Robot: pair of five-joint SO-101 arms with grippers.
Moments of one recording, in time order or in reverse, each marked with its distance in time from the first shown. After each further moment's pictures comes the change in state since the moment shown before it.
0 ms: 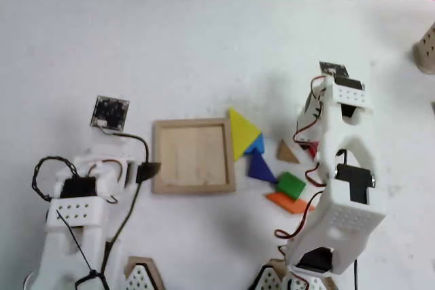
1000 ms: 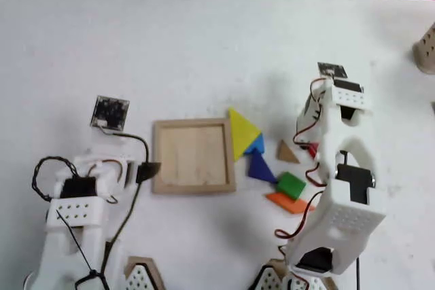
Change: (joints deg) left arm 0.0 0.0 0.0 0.0 0.0; right arm 0.2 0.1 1.8 -3.3 0.4
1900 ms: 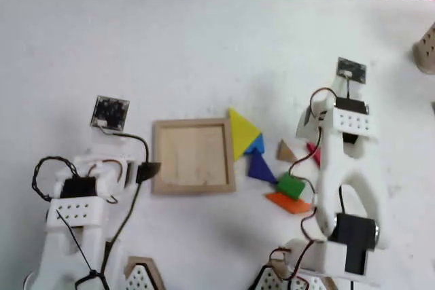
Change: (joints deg) left arm 0.0 0.0 0.0 0.0 0.0; right arm -1.6 -26.4 18.6 -8.5 -18.4
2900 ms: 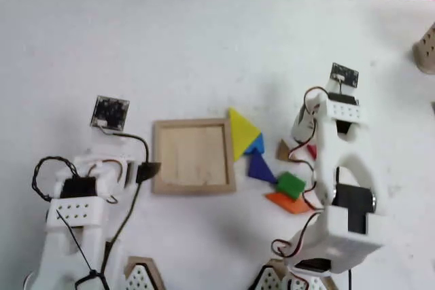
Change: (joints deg) left arm 0.0 0.0 0.0 0.0 0.0; right arm -0.4 15.4 -5.4 -1.7 1.9
